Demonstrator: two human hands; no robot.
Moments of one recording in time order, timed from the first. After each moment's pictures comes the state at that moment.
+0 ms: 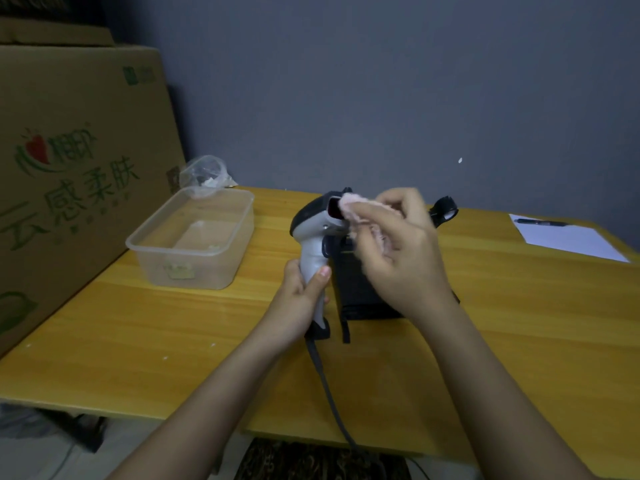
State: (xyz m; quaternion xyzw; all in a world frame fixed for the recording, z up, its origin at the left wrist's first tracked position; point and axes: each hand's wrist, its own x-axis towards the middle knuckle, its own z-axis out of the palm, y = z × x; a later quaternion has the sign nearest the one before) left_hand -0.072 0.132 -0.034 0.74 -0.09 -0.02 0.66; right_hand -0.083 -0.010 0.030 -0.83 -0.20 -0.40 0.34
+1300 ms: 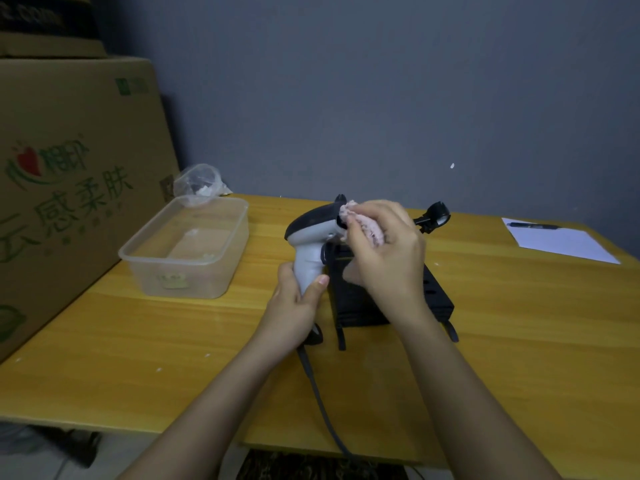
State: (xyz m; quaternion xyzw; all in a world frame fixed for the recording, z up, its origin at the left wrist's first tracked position) left_hand -0.070 0.129 -0.033 0.81 -0.06 0.03 0.58; right_hand -0.067 0.001 0.022 -0.78 -0.12 -0.44 0.43
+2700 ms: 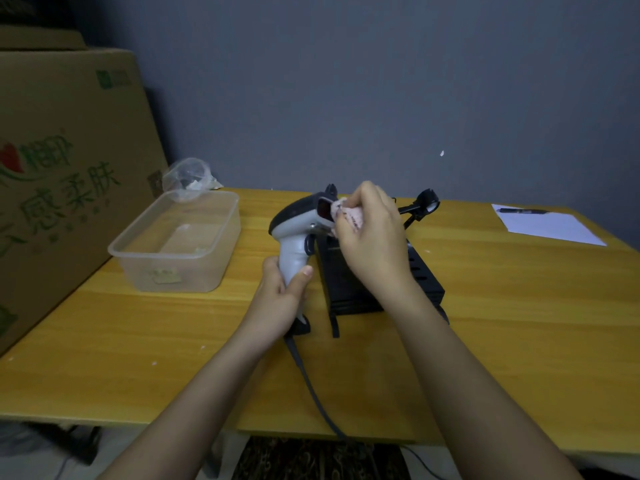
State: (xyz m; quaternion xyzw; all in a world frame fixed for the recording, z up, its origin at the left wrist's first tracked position) left_hand -0.069 0.135 -0.038 0.80 -0.06 0.02 0.60; right_hand -0.061 -0.001 0.030 -0.85 -0.09 -0.38 0.35
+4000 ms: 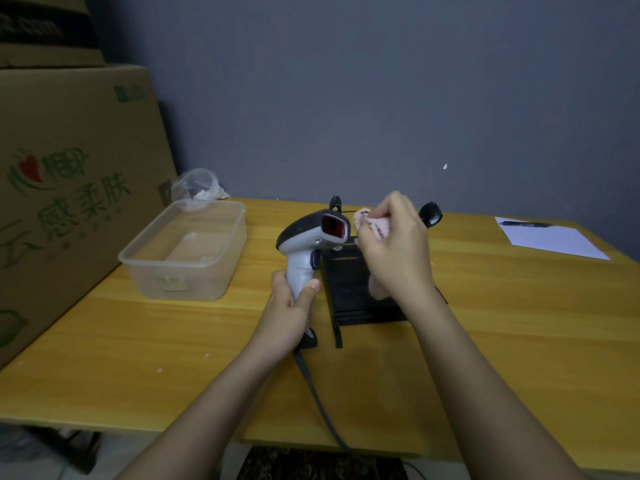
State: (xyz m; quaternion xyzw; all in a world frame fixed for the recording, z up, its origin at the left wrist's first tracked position) left_hand -0.076 0.129 -0.036 0.81 -0.05 0.03 0.59; right_hand -0.063 -0.016 0.030 -0.84 -0.08 -0.40 0.36
